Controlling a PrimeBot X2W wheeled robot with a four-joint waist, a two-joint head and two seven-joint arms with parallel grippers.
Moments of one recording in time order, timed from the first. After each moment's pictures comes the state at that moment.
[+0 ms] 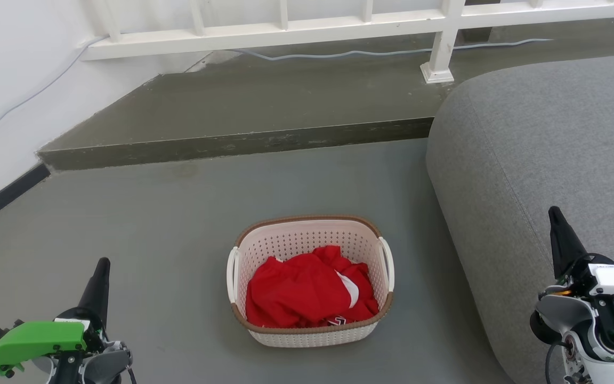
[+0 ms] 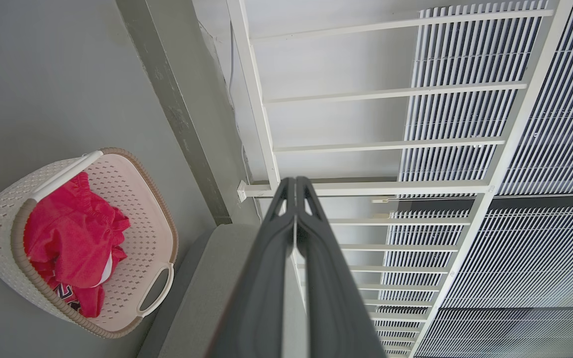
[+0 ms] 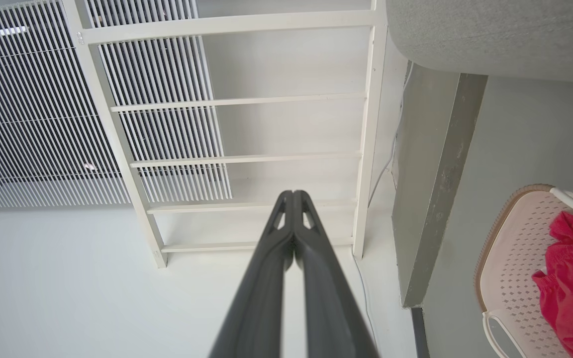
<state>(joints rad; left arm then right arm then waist) -0.06 0.04 0.08 0.28 -1.60 -0.12 0.11 -0.08 -0.07 -0.08 0.28 1.65 0.12 0.07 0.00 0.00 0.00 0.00</state>
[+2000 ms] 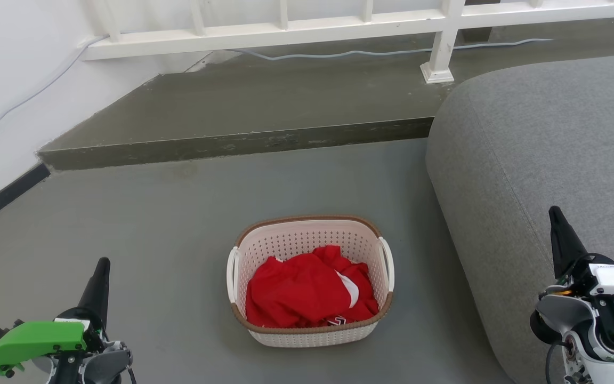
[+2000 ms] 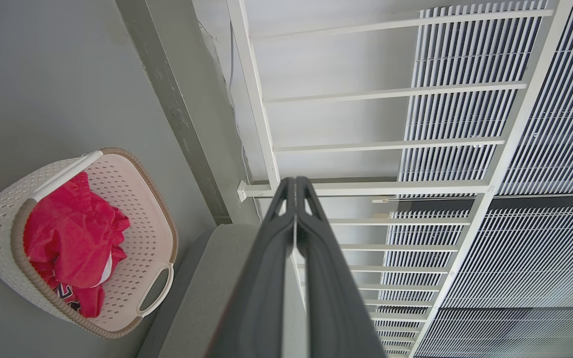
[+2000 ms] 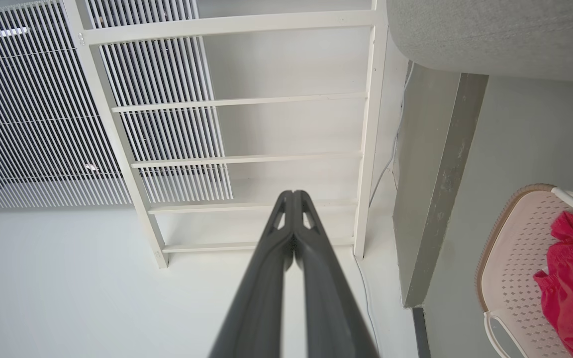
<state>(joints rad) -0.06 0.04 0.08 0.28 -1.60 -0.12 0.11 -0.08 -0.07 -0.09 0.28 1.65 0.12 0.07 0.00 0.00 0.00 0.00</state>
